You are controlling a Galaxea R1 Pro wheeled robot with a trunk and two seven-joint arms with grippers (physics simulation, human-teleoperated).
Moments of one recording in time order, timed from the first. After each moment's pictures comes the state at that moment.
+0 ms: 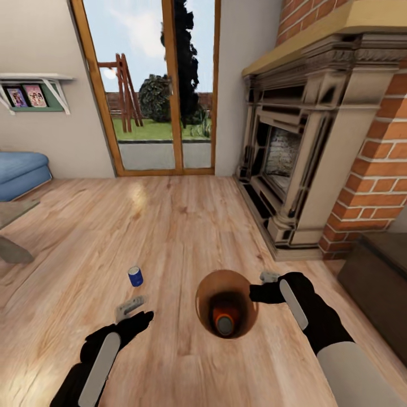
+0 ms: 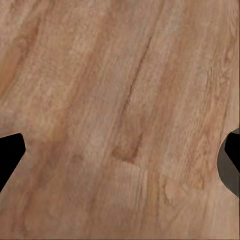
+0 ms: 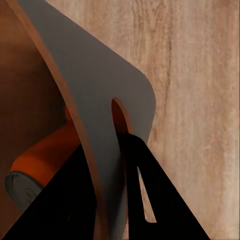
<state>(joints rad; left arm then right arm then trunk) -0.26 -0.05 0.01 -1.37 0.62 0.67 0.42 -0.65 -0.08 0.12 -1.05 -0.34 1.05 0.08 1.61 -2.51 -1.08</state>
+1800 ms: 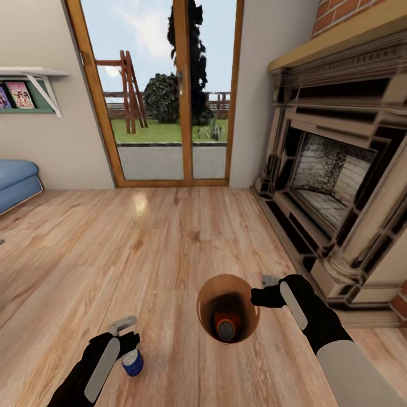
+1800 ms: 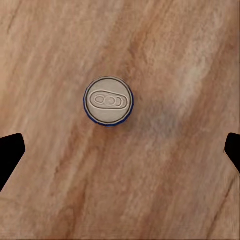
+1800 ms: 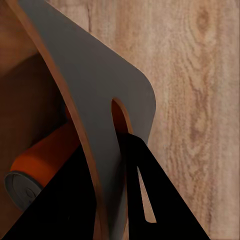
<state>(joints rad) -0.33 0.02 -0.01 -1.08 0.54 0.68 0.49 -0.66 -0.08 0.11 -0.98 -0.33 1.05 0.09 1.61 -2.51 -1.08</state>
